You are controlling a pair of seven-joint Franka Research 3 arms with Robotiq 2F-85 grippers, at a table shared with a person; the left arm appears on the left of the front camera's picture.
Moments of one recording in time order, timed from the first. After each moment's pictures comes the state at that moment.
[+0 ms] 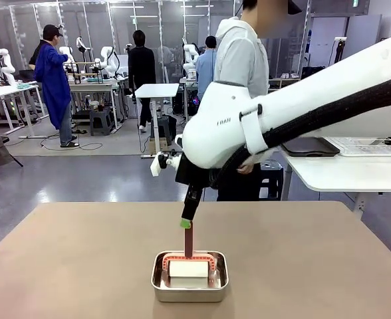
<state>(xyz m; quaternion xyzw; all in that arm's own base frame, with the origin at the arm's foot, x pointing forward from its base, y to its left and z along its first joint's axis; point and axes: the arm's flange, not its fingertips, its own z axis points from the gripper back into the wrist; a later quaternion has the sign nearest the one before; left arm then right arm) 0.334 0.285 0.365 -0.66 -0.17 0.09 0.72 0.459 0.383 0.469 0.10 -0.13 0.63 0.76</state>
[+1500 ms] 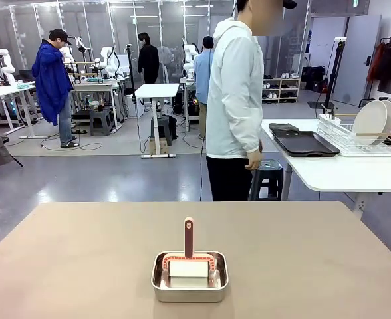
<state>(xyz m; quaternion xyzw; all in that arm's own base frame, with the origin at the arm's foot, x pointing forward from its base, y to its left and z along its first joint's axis) 0.335 0.284 0.365 -0.66 -0.17 0.09 0.72 0.279 -0.287 0.405 0.65 -0.27 -0.15 0.70</state>
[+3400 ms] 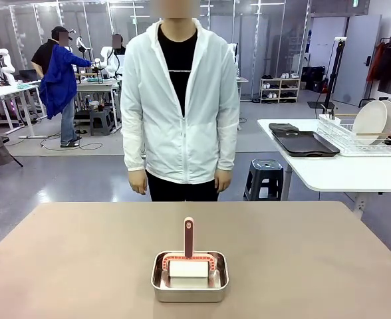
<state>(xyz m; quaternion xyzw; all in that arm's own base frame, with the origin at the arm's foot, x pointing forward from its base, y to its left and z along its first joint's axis) 0.335 0.285 0.365 -0.66 -0.17 0.09 0.72 0.285 -0.282 0.406 0.65 -0.27 -0.14 0.70</state>
